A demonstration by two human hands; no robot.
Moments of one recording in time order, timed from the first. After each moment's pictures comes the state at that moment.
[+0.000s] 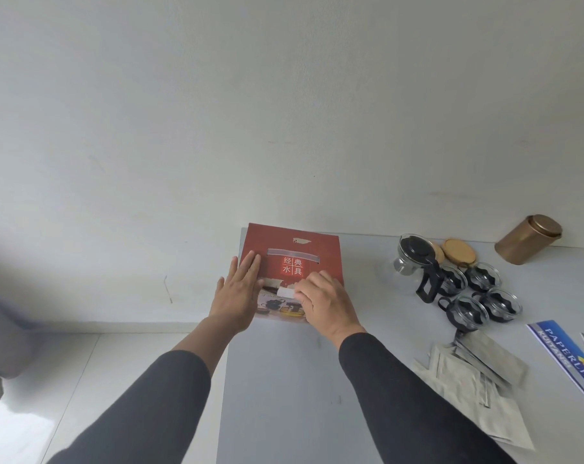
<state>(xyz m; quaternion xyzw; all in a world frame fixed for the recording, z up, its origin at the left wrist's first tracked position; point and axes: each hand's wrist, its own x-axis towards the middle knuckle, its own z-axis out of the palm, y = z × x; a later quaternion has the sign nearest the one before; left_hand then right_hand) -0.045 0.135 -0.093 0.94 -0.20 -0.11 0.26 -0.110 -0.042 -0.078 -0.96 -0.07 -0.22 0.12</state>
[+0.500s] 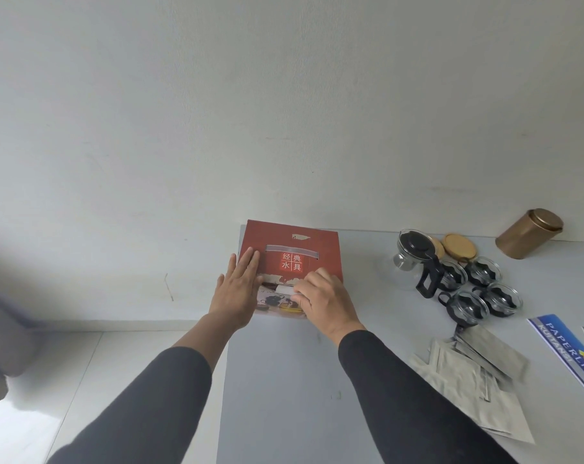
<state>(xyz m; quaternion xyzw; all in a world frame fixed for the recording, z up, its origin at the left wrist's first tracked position) -0.047 0.133 -0.091 0.94 -0.20 -0.11 0.27 -0.112 -0.043 -0.082 -0.96 -0.09 -0.23 0.08</state>
